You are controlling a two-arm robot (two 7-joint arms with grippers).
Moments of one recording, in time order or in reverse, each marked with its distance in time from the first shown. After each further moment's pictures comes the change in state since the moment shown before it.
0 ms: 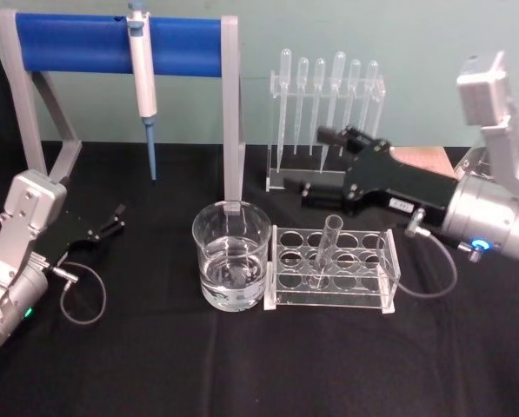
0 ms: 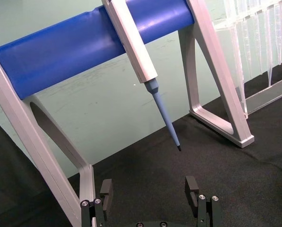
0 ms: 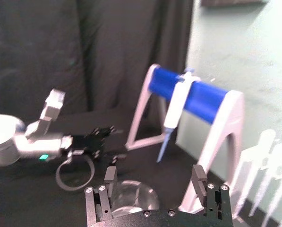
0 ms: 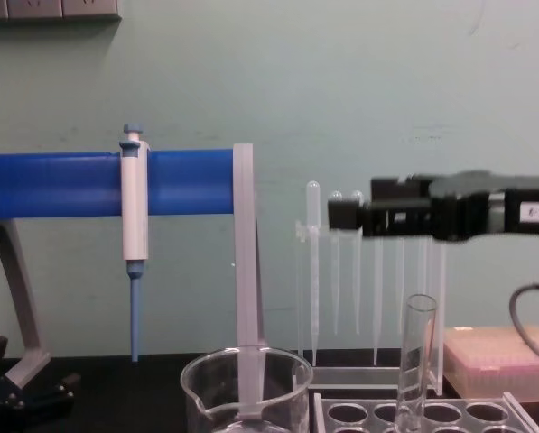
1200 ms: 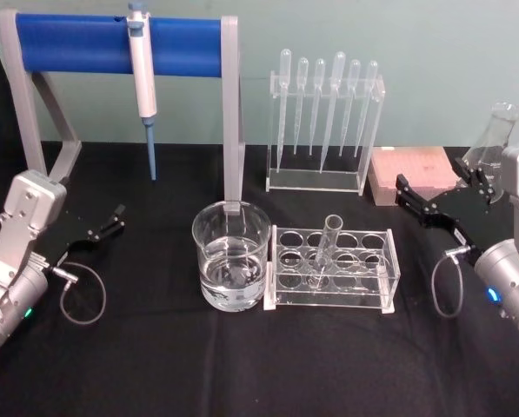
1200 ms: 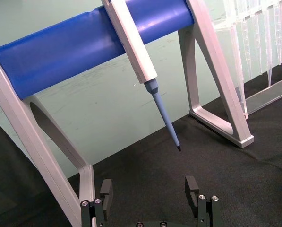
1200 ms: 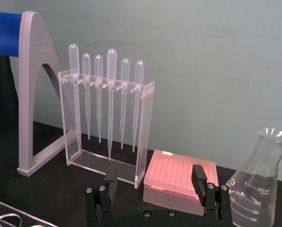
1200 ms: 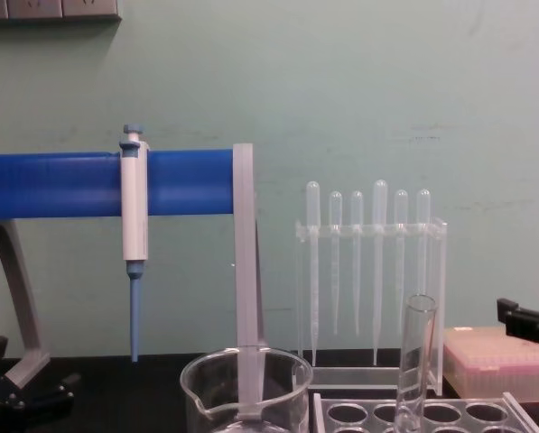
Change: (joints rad) left arm 0.000 0.000 0.000 0.000 0.000 0.000 0.000; right arm -0.255 -0.179 0.186 0.142 -0.292 -0.141 -0.570
